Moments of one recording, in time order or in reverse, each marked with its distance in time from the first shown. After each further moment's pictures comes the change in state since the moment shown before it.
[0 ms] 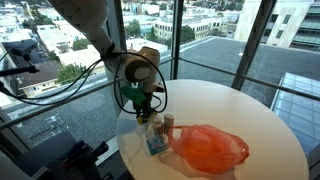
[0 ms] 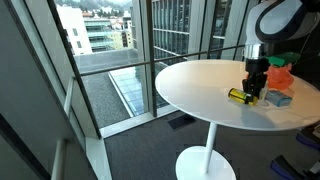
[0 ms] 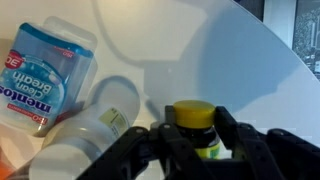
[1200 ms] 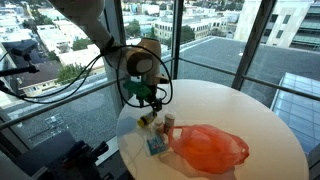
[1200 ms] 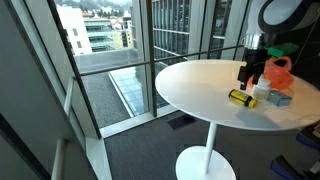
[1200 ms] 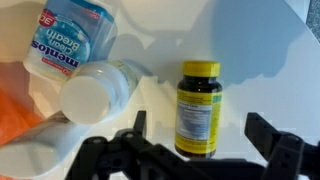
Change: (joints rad) arm 0.000 -0.050 -0.015 0.016 -0.046 0.046 0.001
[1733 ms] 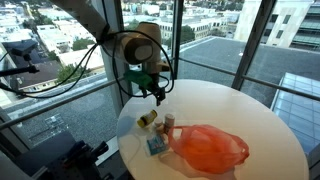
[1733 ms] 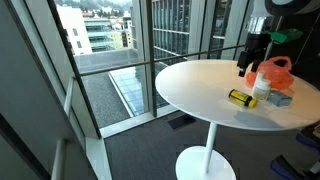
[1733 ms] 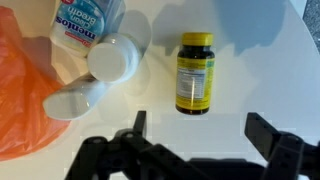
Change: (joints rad) arm -0.008 -0.103 -0.001 0.000 0.004 -0.007 0.002
